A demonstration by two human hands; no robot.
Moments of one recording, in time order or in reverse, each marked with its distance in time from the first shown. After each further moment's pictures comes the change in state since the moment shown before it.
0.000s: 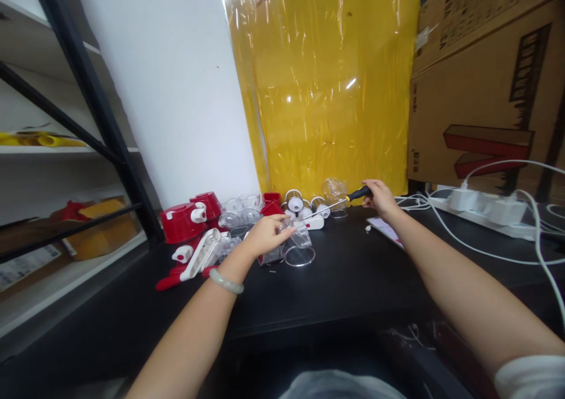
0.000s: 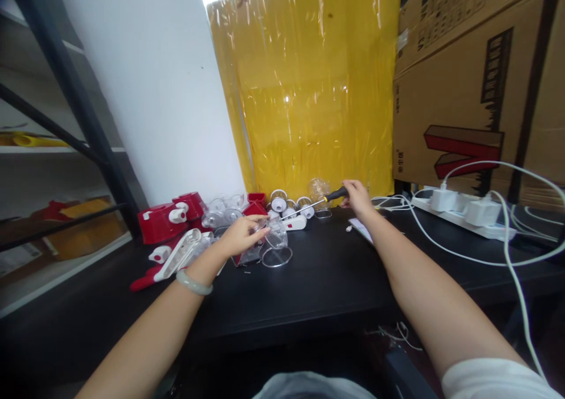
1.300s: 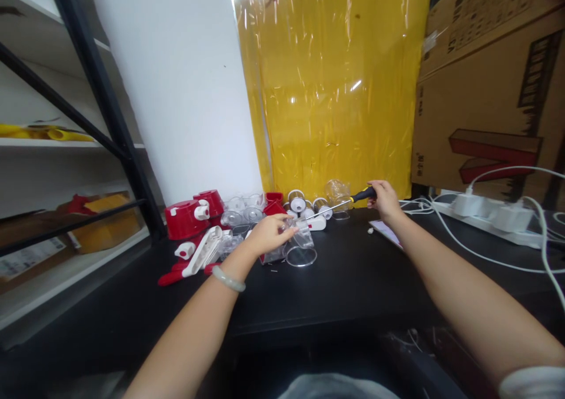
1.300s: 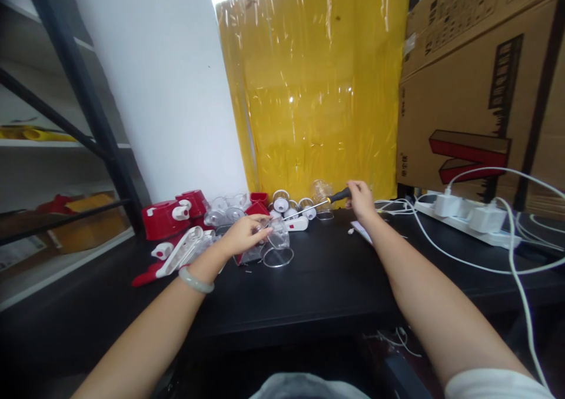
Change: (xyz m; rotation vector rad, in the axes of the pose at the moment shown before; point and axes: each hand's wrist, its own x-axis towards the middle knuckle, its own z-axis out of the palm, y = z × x) left_hand -0.001 0.006 -0.003 0.036 0.001 -0.003; right_hand -0.002 0.000 0.005 0.005 0.098 -0.096
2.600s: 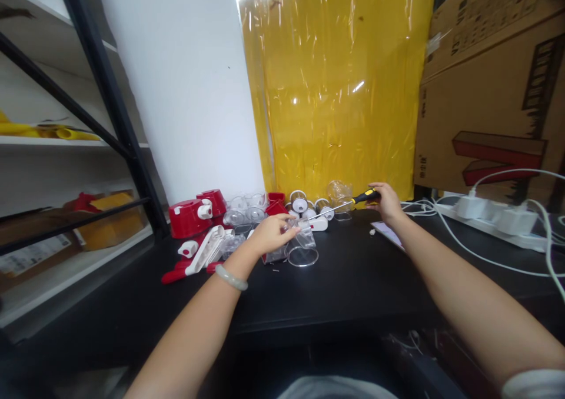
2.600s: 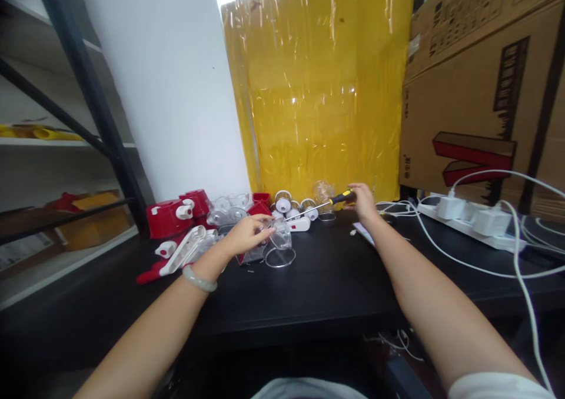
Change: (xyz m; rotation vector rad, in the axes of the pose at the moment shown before) left_hand 0.000 -0.003 0.002 0.016 0.006 0.016; right_hand -0.003 -0.004 0.000 0.090 -0.050 0.096
